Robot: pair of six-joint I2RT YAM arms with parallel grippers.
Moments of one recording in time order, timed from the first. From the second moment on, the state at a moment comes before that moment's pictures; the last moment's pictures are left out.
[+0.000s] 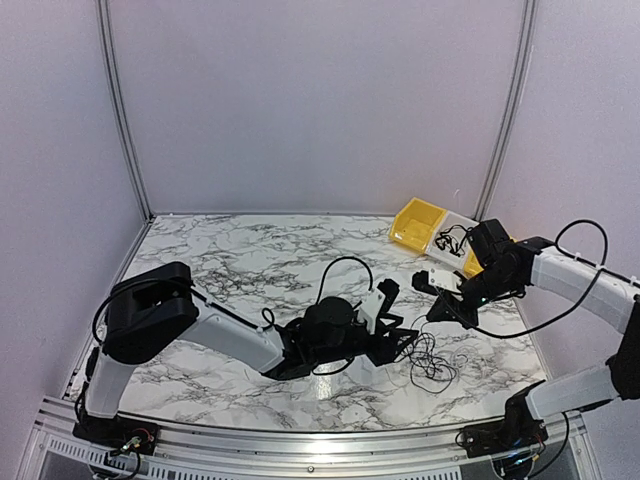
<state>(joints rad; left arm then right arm) -1.23 2.19 1.26 0.75 -0.01 -0.29 0.32 1.25 0.88 -0.82 -0.47 -0.95</state>
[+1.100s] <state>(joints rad) -1.22 2.56 1.61 1.04 -0.29 -0.59 0.32 1.21 1.19 -1.06 -0.82 -0.88</state>
